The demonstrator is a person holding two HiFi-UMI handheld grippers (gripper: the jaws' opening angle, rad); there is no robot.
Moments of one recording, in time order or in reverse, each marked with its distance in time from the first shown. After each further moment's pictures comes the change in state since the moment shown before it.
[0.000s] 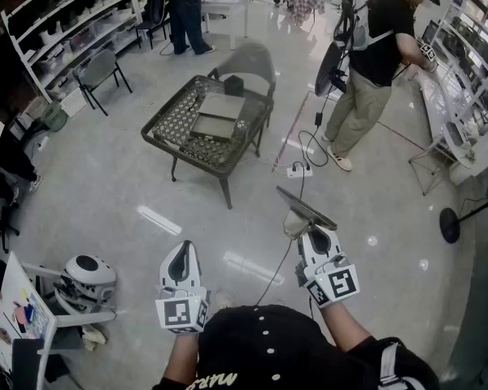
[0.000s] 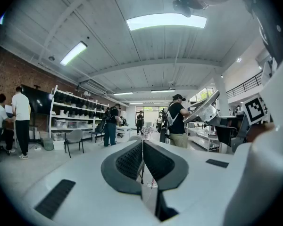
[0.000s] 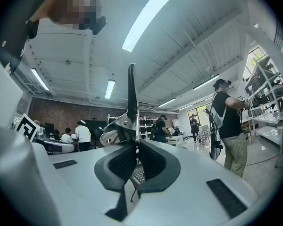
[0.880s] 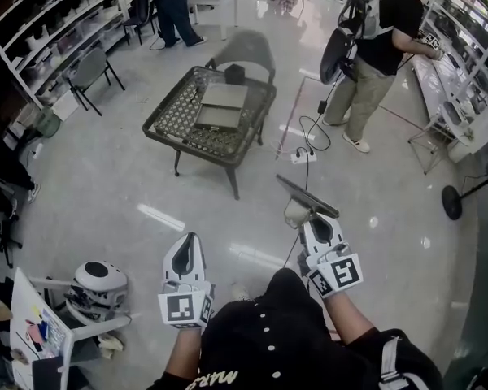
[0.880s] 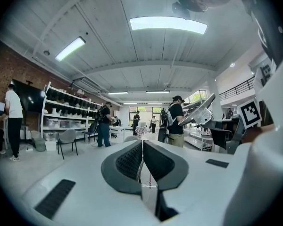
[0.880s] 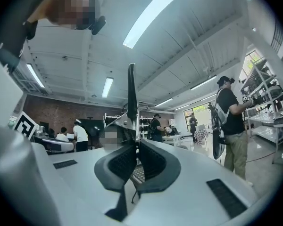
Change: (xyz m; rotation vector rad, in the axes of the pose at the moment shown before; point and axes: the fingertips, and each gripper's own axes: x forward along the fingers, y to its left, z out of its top) left arm 0.008 0.068 -0.001 -0.002 -0.003 -0.092; right arm 0.046 0.056 -0.023 -0.001 0.003 -0.053
